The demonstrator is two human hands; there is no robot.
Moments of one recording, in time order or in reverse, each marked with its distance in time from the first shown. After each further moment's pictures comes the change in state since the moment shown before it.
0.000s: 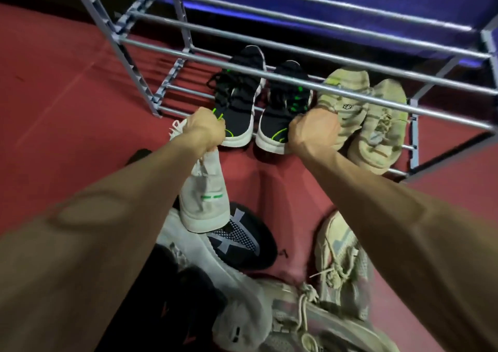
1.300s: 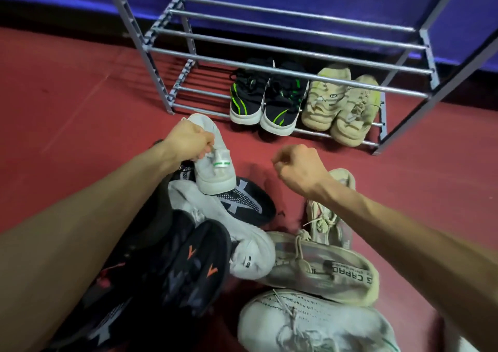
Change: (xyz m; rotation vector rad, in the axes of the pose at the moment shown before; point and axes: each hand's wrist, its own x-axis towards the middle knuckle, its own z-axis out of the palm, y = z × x) left_hand -0.076 -0.061 -0.061 -0.109 -0.246 0.184; right_hand -0.126 0.043 -0.042 0.094 -0.401 -0.264
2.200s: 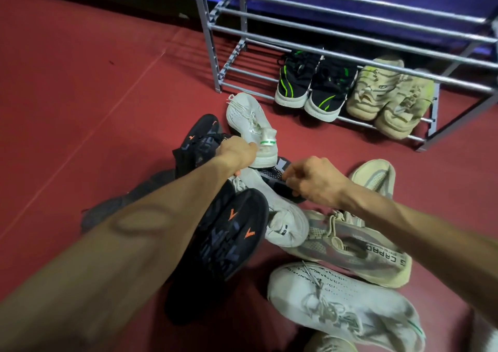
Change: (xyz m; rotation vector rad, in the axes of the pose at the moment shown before) left_hand -0.057 -0.030 0.029 0.279 0.024 -0.250; right_hand -0.053 -0.032 0.023 -0.081 -0.327 -0.169
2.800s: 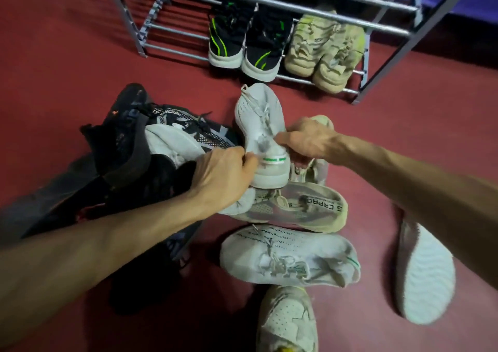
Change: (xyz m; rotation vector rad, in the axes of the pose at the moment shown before) left_hand -0.094 0.009 0.075 0.086 0.143 0.667; right_hand -0.026 0.068 -0.039 0.187 -0.022 0.388
